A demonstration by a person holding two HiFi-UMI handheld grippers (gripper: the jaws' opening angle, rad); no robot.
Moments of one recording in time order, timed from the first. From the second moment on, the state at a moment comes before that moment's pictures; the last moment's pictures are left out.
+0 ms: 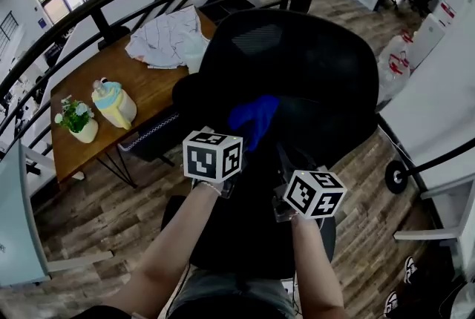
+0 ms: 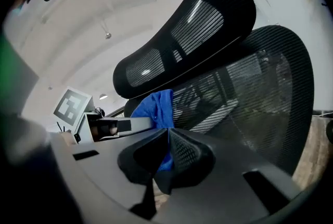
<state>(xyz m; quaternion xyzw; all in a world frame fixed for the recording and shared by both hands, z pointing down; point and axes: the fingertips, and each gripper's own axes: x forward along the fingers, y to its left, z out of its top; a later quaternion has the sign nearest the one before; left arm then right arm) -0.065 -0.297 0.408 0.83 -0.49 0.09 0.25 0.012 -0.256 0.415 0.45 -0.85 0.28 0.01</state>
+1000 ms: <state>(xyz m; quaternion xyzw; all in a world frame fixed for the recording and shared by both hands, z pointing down) -0.216 -0.271 0.404 0.74 -0.61 0.06 0.26 -0.113 -0.252 0.402 0.32 -0.91 0.27 0.03</state>
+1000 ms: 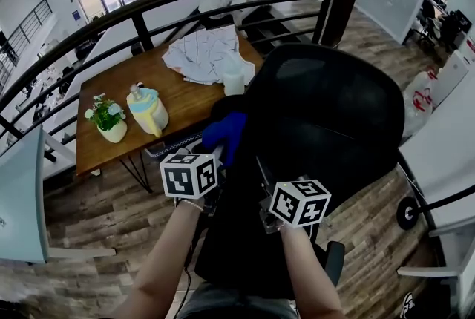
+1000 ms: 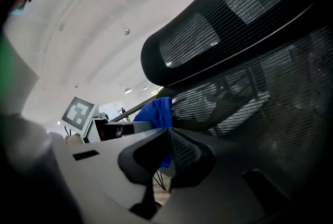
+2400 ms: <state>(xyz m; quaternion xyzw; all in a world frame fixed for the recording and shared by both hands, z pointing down) 0.158 -0.222 0.473 0.90 -0.30 0.18 0.27 0.206 -0.189 0.456 0.57 -0.75 0.32 -0.06</state>
